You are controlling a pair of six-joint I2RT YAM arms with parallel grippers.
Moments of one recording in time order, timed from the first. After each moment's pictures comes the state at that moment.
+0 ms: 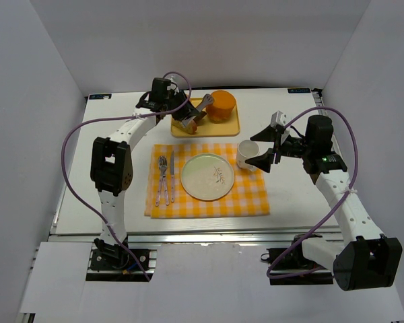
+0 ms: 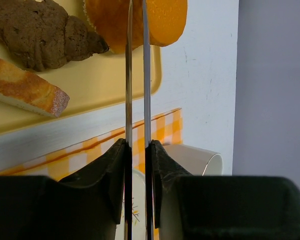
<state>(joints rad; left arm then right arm) -0.32 2.10 1.80 -0.31 0.42 -0.70 0.14 1.10 0.93 -0.19 -1.16 -0.41</state>
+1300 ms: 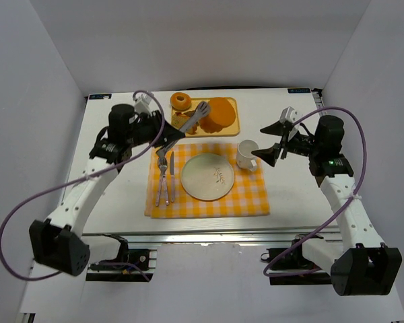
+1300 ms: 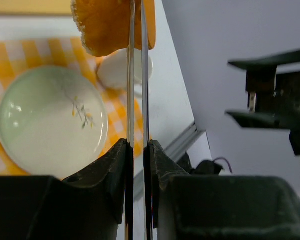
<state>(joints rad) -0.31 1.27 1.17 -0.27 0.55 -0.71 0.07 1.06 0.92 -0.12 -1.09 -0.38</state>
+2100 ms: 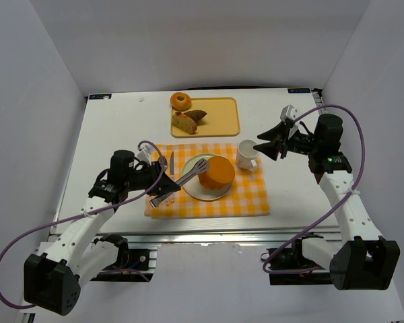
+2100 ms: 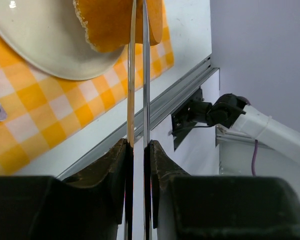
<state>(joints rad) -0.31 0.92 0.63 -0.33 0.72 -0.70 0.05 1.10 0.92 -0.09 -1.14 -0.32</state>
